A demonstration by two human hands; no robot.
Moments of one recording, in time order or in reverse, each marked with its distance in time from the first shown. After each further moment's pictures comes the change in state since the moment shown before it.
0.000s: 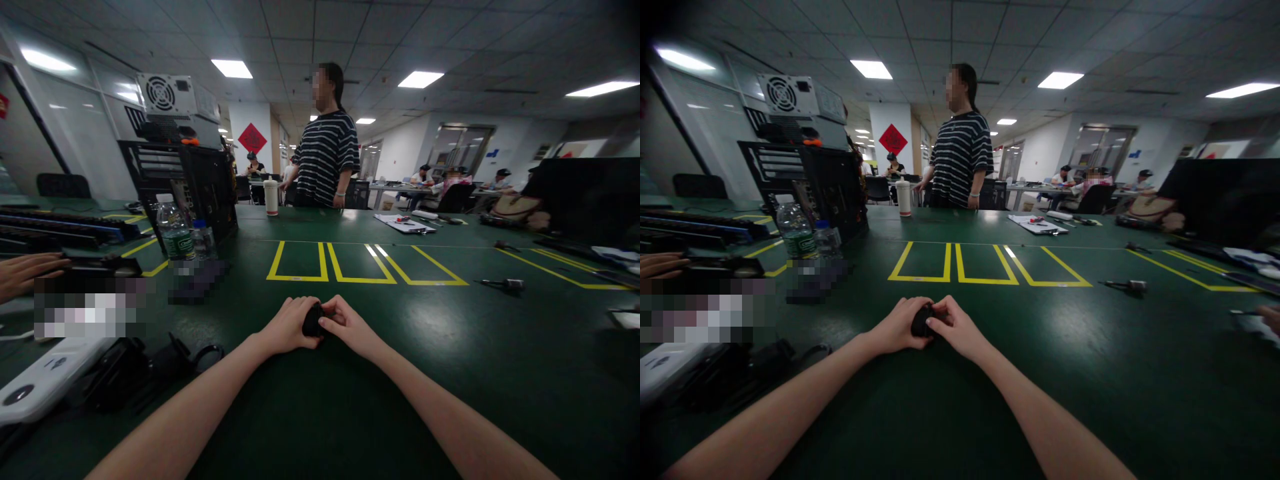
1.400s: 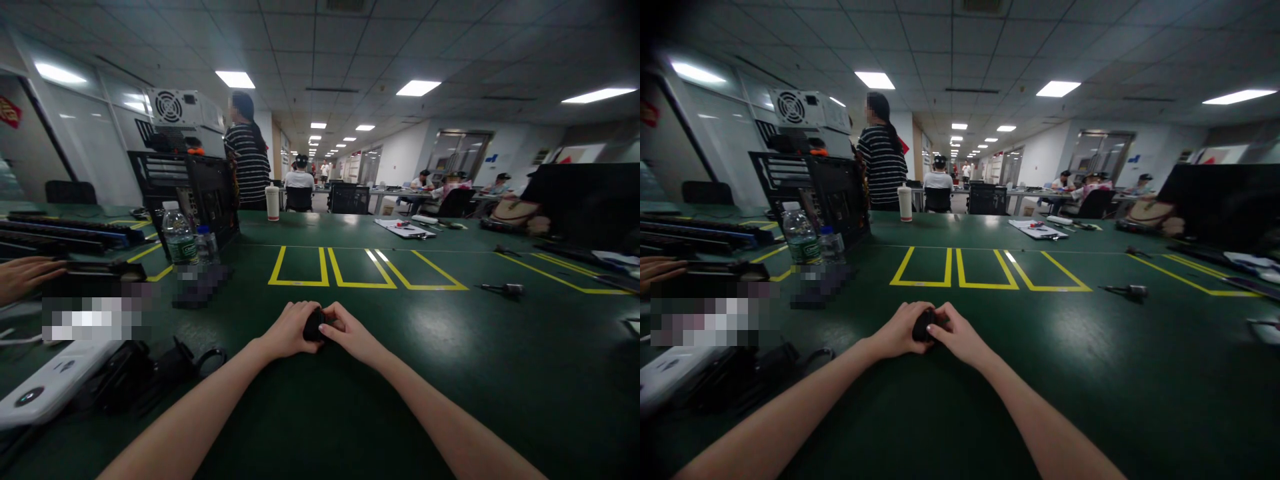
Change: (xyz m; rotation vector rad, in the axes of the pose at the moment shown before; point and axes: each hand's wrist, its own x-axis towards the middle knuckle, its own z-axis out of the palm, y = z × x) left_hand 0.001 0.002 -0.001 0.007 0.018 -0.002; right_hand -0.004 -0.006 0.001 -0.022 -0.036 0.033
